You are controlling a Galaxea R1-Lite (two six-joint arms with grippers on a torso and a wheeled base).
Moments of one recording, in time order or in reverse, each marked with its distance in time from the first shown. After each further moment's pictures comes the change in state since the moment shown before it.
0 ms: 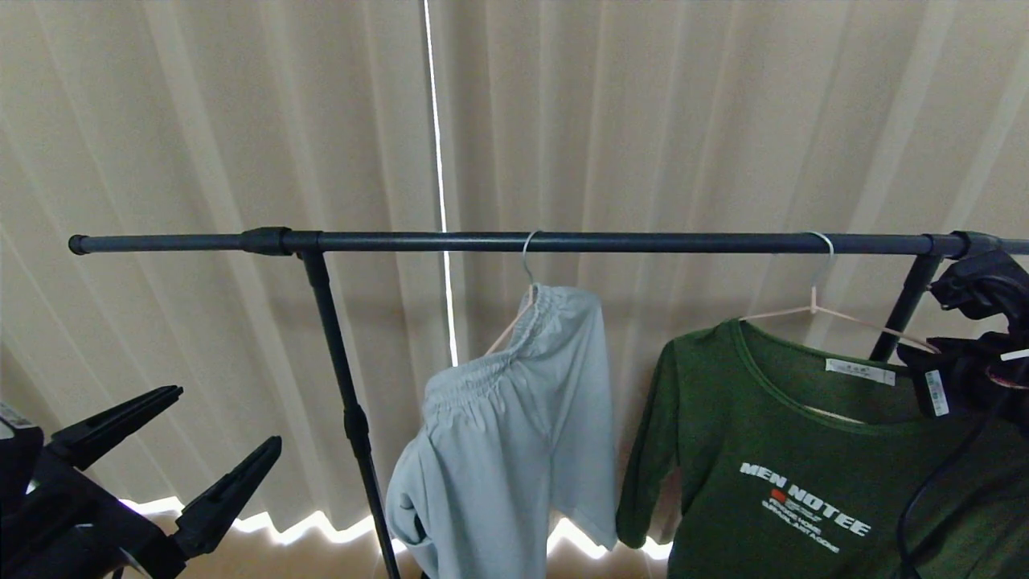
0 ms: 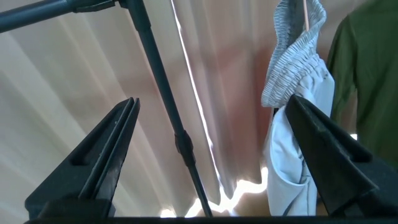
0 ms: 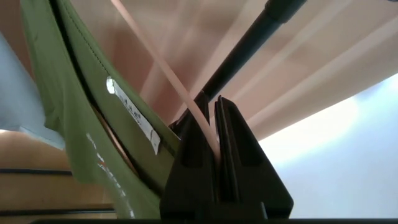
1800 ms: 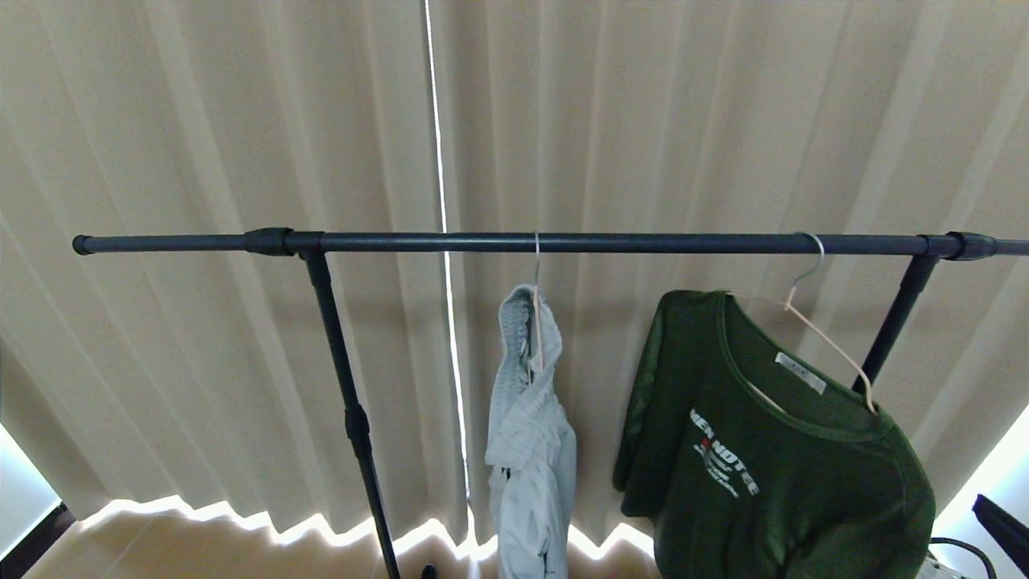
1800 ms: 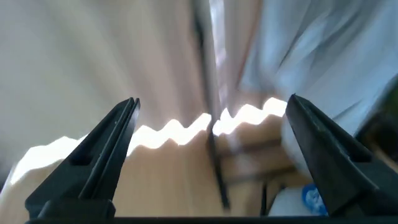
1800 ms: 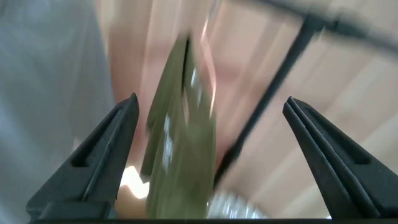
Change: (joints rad) left arm 0.104 -0.908 -0.074 1.233 0.220 -0.105; right arm 0.050 -0.827 0.365 0.220 0.305 0.096
